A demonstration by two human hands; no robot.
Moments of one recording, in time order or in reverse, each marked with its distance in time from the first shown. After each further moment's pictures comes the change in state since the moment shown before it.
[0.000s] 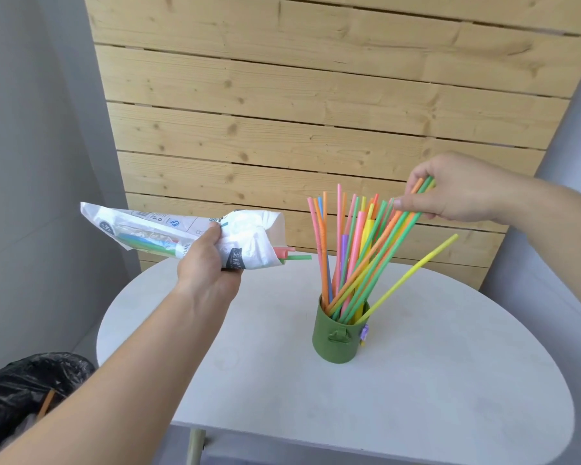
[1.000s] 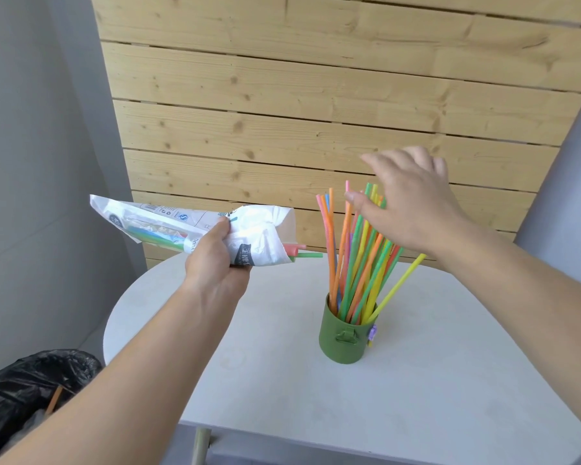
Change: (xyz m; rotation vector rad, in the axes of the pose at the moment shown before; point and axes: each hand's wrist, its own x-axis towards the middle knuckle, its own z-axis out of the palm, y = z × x) left_hand -0.012 0.002 0.008 0.008 -0.018 0.000; right_hand 0.014 -0.026 0.068 -0.385 0.475 -0.263
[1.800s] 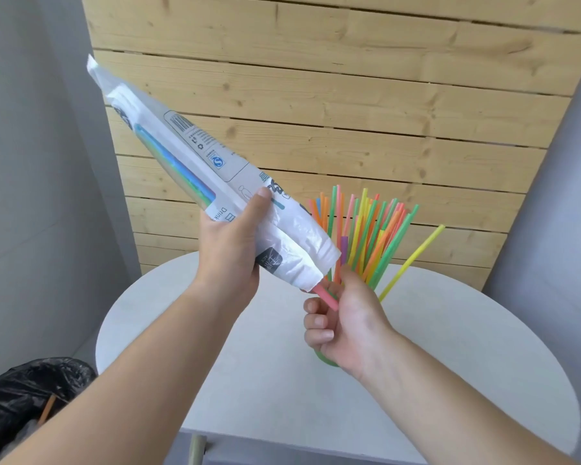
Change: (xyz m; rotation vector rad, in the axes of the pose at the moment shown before) left_hand -0.048 -0.007 0.027 0.374 -0.413 0.392; right_hand -0.086 -0.101 0.017 1.897 -0.479 1.412
